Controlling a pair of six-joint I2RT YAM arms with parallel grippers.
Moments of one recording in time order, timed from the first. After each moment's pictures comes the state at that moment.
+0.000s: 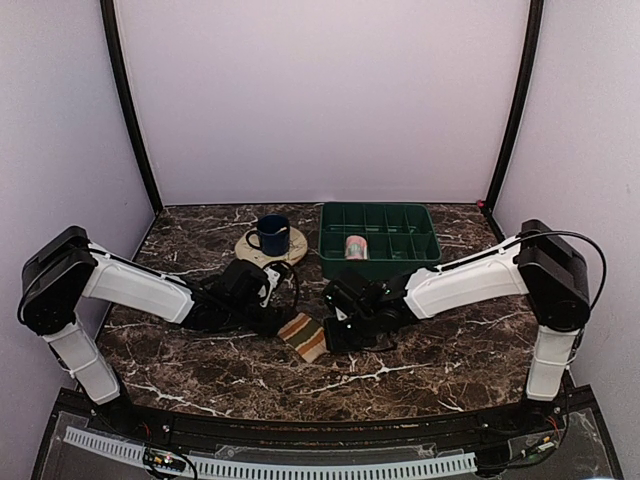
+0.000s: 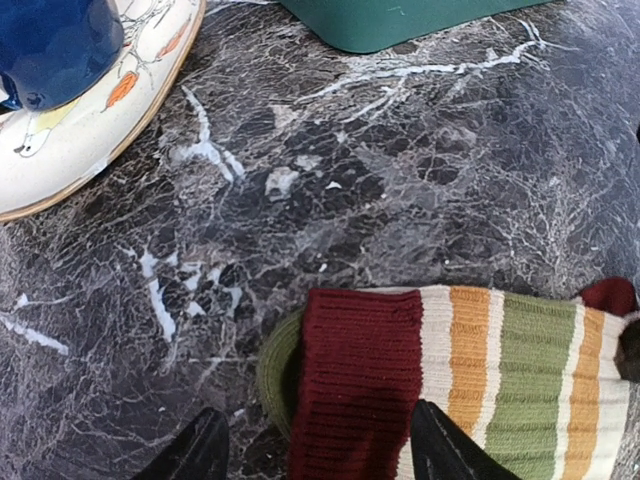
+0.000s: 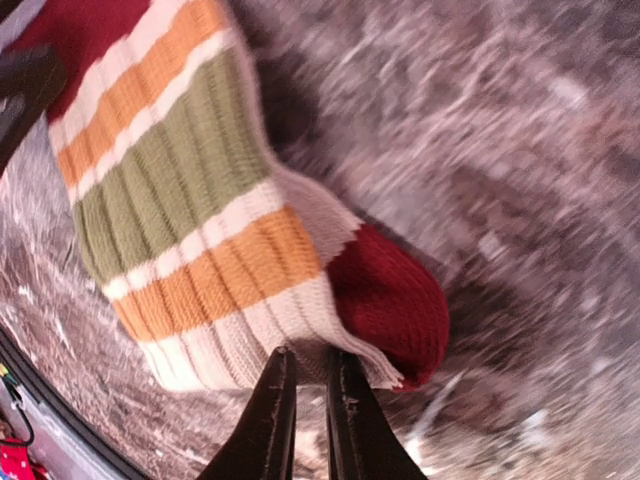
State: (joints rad) left arm -0.85 1.67 0.76 0.07 -0.19 -0.20; right arm 1.07 1.89 1.14 -0.32 -0.02 0.81
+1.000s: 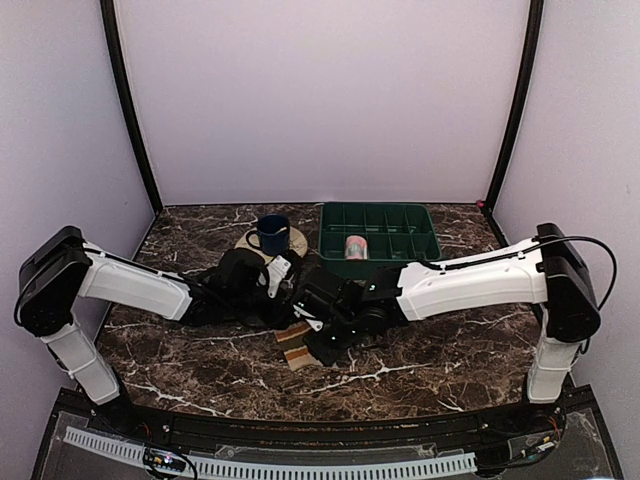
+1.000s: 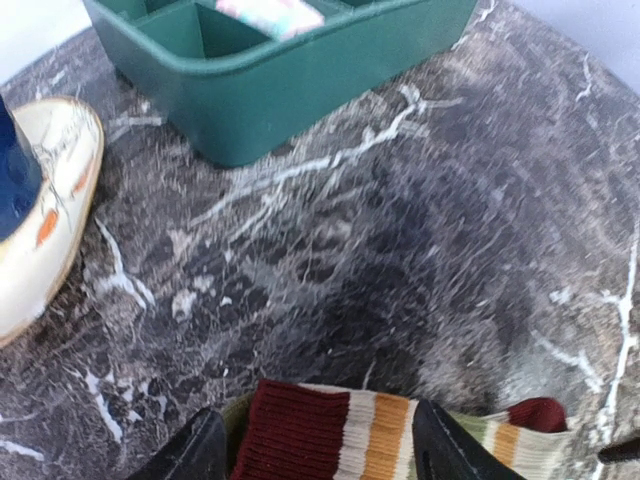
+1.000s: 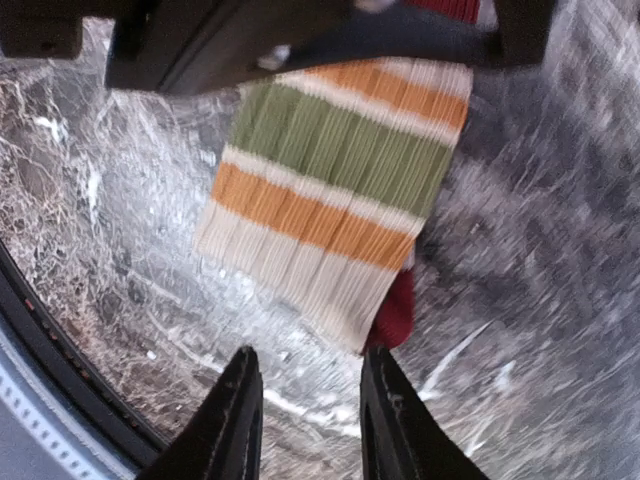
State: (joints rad) left arm -0.84 1.67 0.78 0.22 0.00 -0.09; right arm 1.24 1.88 1.36 -0.60 0.10 0.42
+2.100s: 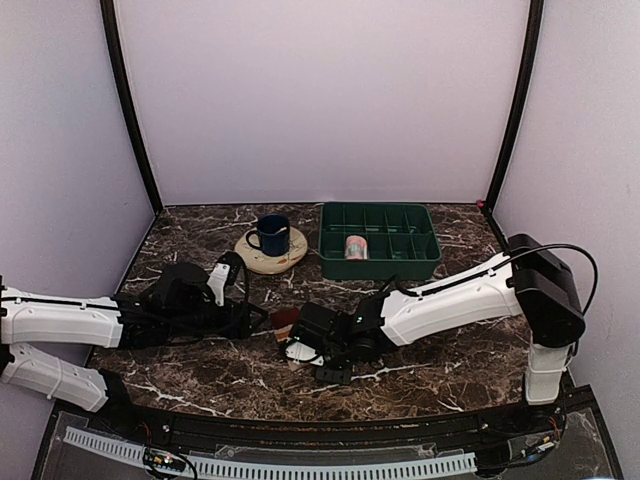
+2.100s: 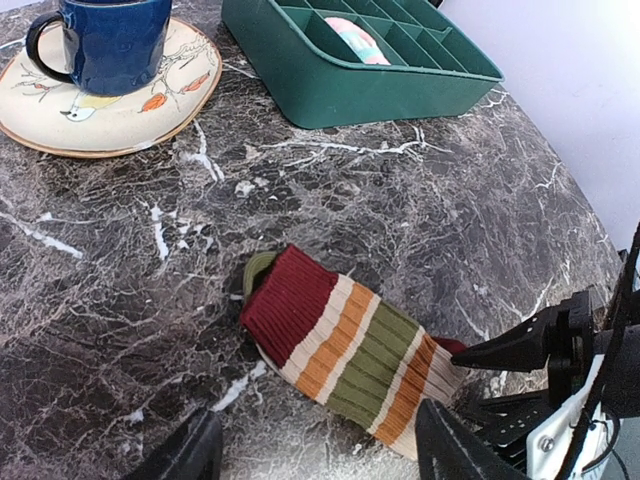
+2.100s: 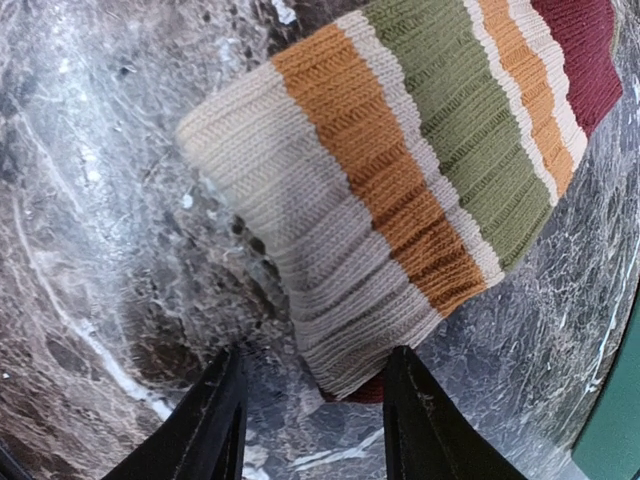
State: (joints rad) left arm -0.84 1.15 0.49 0.07 -0.04 -0.48; right arm 1.29 1.95 1.28 -0.53 0.24 -0.21
